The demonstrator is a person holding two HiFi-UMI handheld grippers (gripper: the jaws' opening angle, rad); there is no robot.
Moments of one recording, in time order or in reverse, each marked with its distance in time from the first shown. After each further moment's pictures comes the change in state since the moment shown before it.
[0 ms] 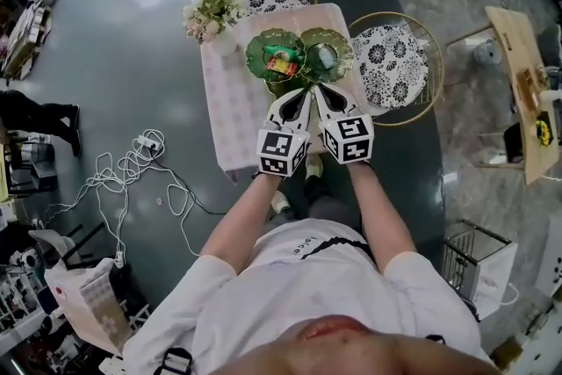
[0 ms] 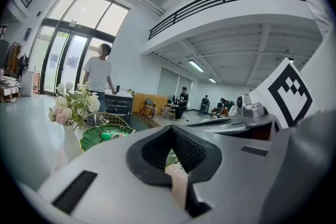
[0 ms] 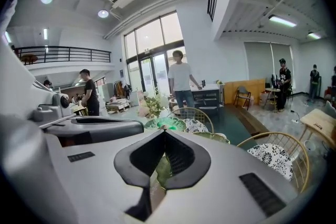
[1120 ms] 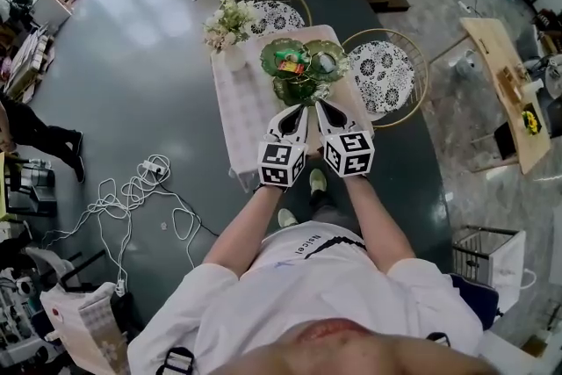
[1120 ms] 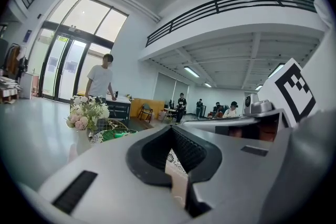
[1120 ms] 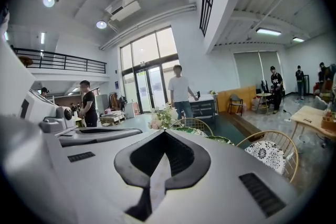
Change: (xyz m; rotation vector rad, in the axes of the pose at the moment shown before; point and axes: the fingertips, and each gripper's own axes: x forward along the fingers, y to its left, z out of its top) left arm -0.124 -0.026 0.029 0.005 -0.050 -0.037; right arm -0.093 0.100 0.025 0.048 -0.139 -0.077
